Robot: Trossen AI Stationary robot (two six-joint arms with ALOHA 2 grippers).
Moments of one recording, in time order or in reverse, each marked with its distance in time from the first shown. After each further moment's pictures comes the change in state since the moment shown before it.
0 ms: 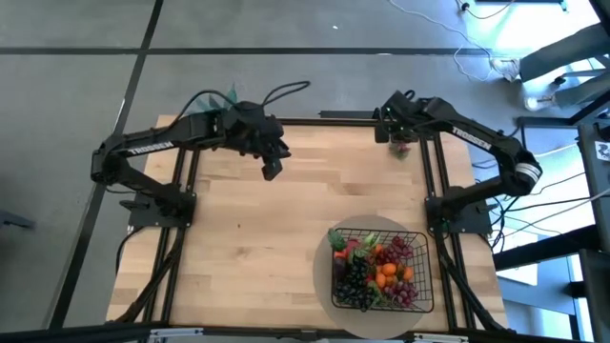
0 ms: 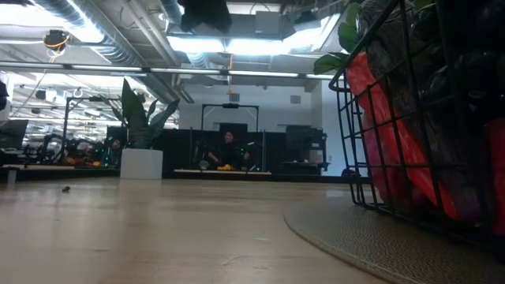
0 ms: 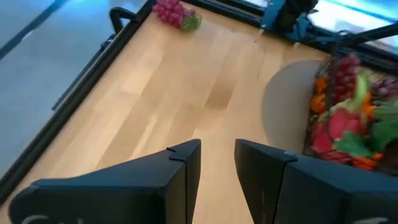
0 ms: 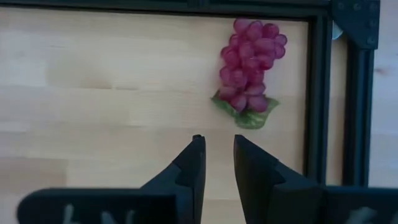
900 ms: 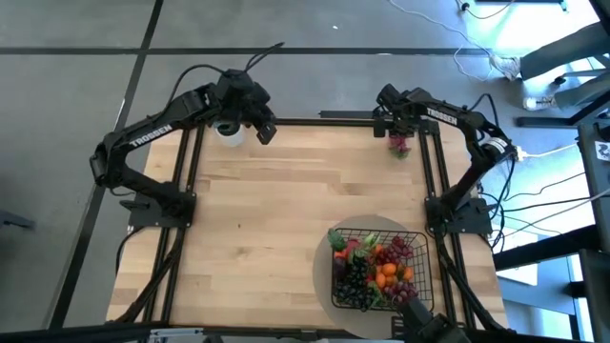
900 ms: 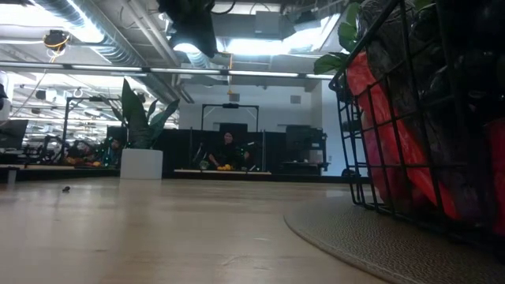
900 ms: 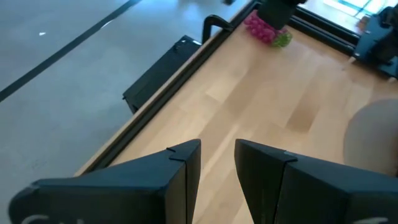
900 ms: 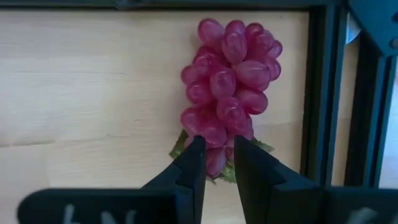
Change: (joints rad) left arm 0.298 0.001 0.000 -0.003 -0.001 0.065; right arm -0.237 0.320 0.000 0.133 -0.034 -0.138
